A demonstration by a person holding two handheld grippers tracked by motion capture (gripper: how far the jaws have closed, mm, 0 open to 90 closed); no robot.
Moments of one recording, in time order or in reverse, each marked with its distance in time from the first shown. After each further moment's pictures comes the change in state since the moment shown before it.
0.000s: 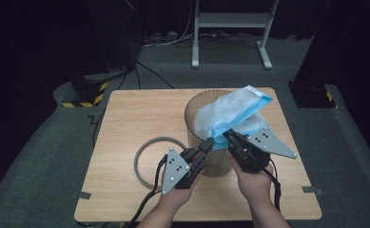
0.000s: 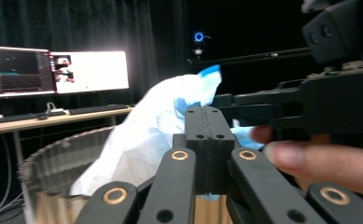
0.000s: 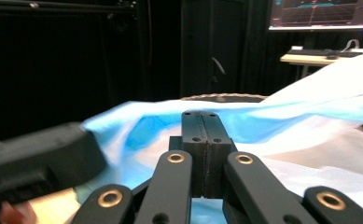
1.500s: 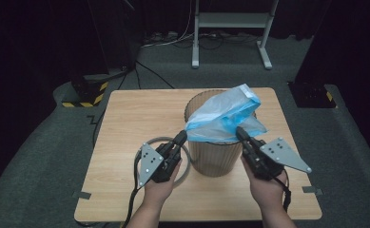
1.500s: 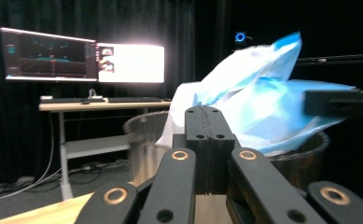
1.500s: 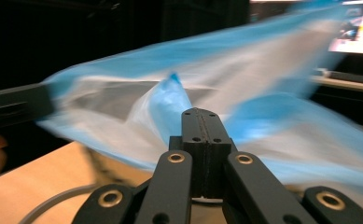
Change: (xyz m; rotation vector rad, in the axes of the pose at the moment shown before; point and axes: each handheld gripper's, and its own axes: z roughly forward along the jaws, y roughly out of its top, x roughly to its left) left arm 0.044 -0.013 -0.025 0.007 0.142 -0.062; right arm -0.015 -0.012 -0.025 -0.047 -0.099 -0.073
